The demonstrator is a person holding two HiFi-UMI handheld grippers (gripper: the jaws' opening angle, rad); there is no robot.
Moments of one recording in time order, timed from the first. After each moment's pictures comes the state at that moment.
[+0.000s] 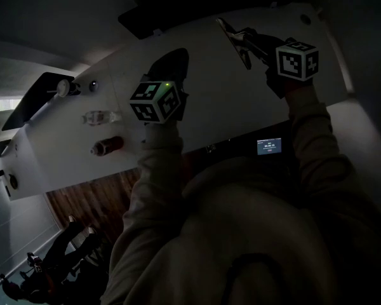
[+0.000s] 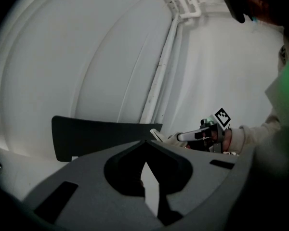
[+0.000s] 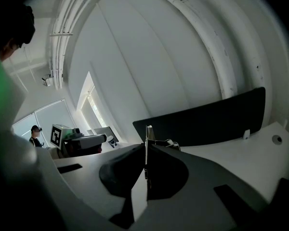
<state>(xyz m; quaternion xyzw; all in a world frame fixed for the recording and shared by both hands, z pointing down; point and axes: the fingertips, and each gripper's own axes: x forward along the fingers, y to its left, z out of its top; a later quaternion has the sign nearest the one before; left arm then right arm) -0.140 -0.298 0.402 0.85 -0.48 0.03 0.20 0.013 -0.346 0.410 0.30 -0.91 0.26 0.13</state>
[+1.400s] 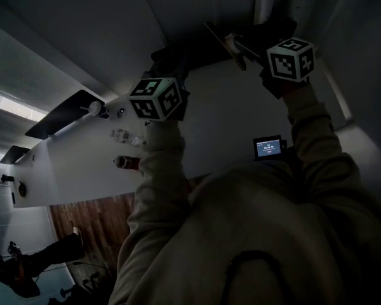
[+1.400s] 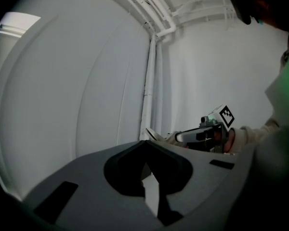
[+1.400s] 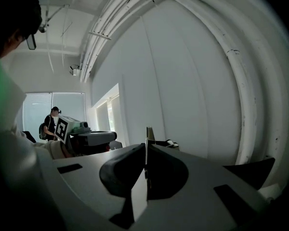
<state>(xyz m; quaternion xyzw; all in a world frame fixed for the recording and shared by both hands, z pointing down) -0.157 -0.279 0.228 0.87 -0.49 -0.01 0.06 -0.040 -0.310 0.227 0.26 -0.96 0.09 0.07</state>
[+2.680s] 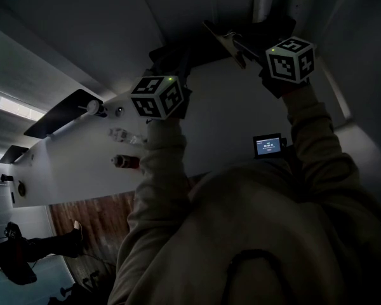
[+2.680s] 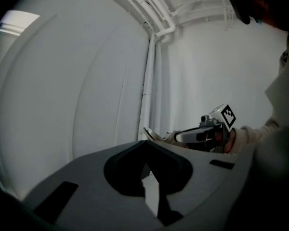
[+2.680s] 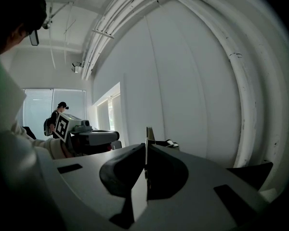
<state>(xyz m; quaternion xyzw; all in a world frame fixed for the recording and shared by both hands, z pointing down) -0.147 -0.283 0.232 0.87 -0.49 -0.01 0.06 -0.040 -0.309 0.227 0.26 -0.96 0.07 0.08</state>
